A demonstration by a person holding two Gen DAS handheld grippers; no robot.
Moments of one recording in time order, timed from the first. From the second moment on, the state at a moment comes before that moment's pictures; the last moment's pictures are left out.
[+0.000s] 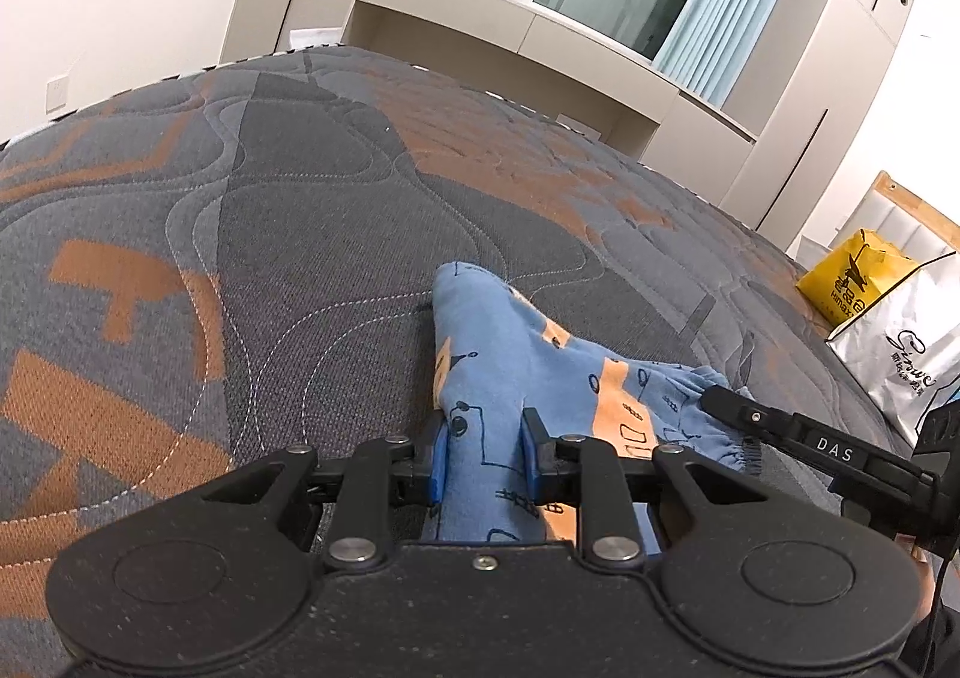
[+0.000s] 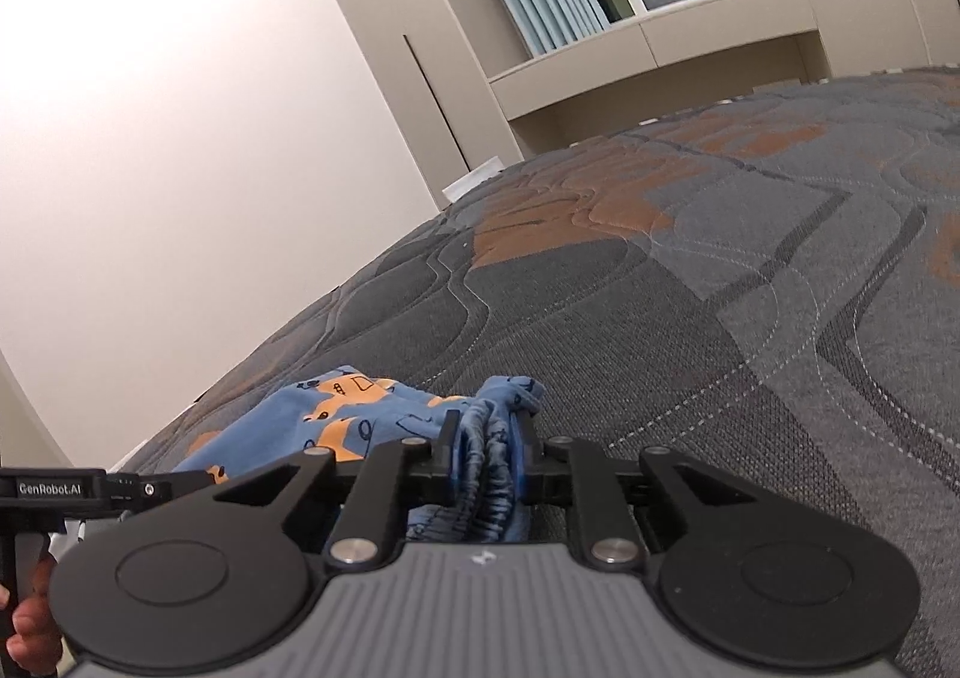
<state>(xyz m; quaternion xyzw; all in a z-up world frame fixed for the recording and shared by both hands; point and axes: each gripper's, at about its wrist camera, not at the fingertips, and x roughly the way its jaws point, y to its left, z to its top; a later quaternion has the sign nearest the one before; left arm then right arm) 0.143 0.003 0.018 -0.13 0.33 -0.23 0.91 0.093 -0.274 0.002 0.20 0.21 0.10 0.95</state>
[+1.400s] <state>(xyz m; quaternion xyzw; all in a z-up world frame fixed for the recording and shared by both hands) 0.261 -0.009 0.065 -0.13 0.27 -0.19 0.94 0.228 -0.257 0.080 0.13 0.18 0.12 0.97</state>
